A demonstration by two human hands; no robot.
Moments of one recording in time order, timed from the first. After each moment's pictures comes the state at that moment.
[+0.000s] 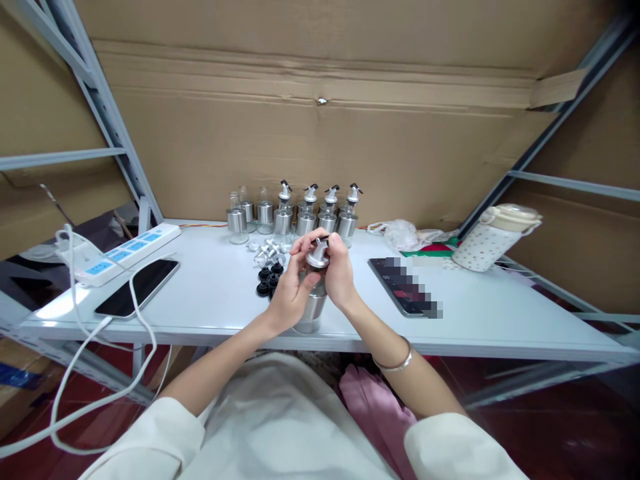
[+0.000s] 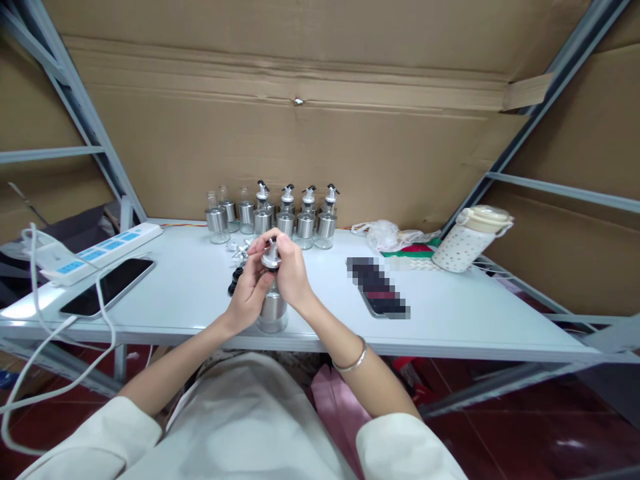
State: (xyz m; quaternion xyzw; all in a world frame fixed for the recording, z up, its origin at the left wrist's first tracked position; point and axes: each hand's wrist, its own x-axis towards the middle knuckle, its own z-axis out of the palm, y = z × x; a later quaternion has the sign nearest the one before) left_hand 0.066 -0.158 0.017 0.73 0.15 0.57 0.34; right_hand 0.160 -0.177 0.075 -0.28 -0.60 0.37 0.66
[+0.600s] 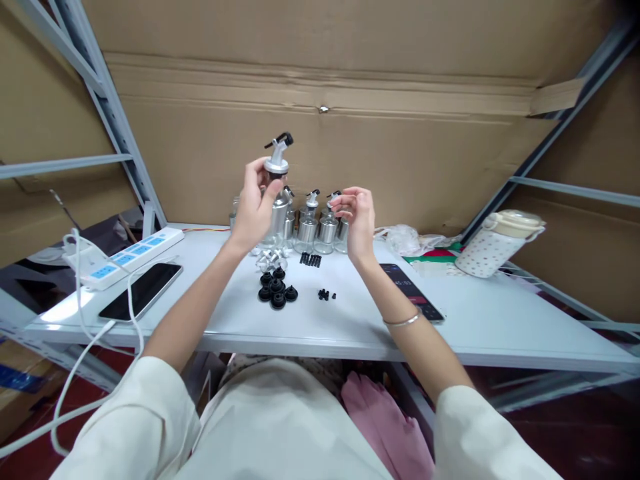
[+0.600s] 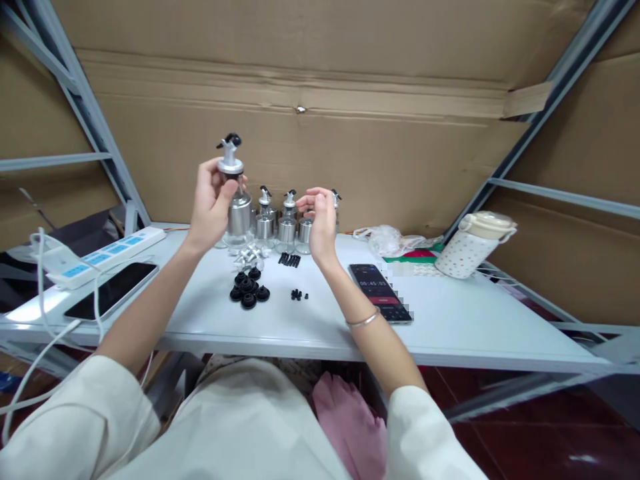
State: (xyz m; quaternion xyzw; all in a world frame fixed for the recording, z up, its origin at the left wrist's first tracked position) left_hand 0.028 -0.070 0.127 0.72 0.15 0.65 0.20; right_hand 0.211 -0.109 0.104 -0.32 -0.54 0.19 0.75
